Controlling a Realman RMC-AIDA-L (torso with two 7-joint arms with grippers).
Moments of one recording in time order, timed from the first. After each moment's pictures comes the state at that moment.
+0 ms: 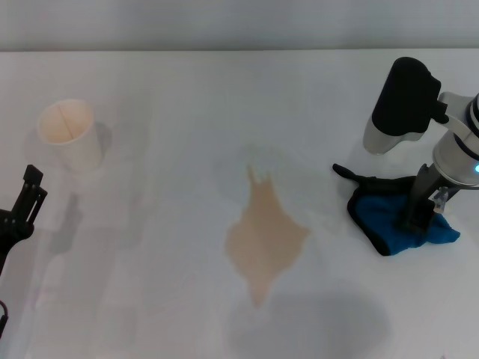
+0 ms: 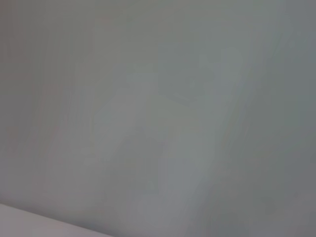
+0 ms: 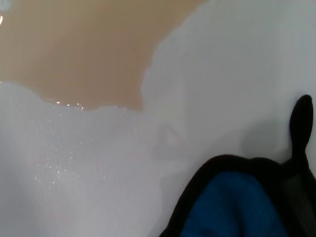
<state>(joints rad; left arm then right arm) -0.13 -2.08 2.83 0.29 -1.25 1.43 -0.32 0.70 2.03 -1.52 -1.00 -2.69 -1.44 2.32</state>
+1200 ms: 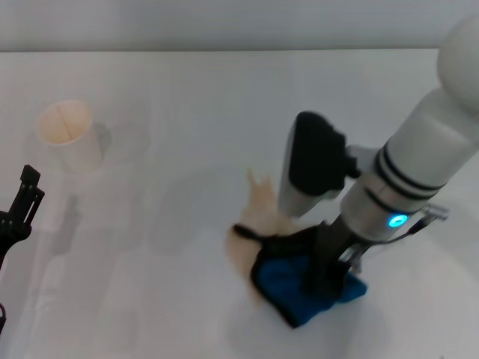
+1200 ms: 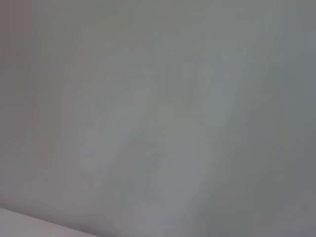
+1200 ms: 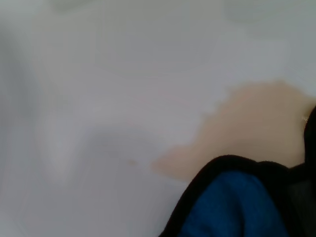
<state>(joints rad) -0.12 -2.08 2.83 0.29 -1.25 1.45 -0.32 0.75 2.03 -1.88 -0.99 -2.27 -1.37 2.33</state>
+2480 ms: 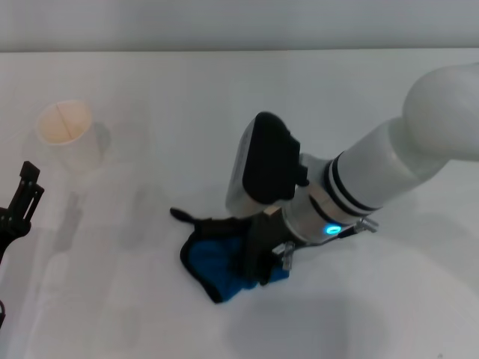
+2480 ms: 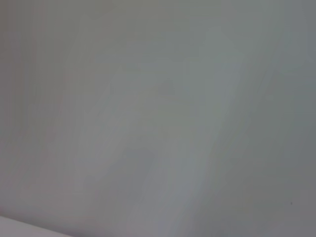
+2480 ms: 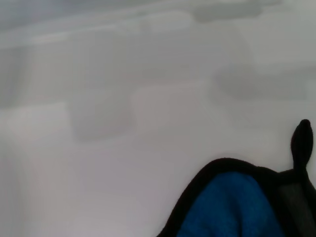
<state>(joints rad) -0.13 -2.08 2.83 0.28 -1.25 1.46 -0.32 0.76 2.03 -2.11 -0.93 -2.02 -0.95 2.32</state>
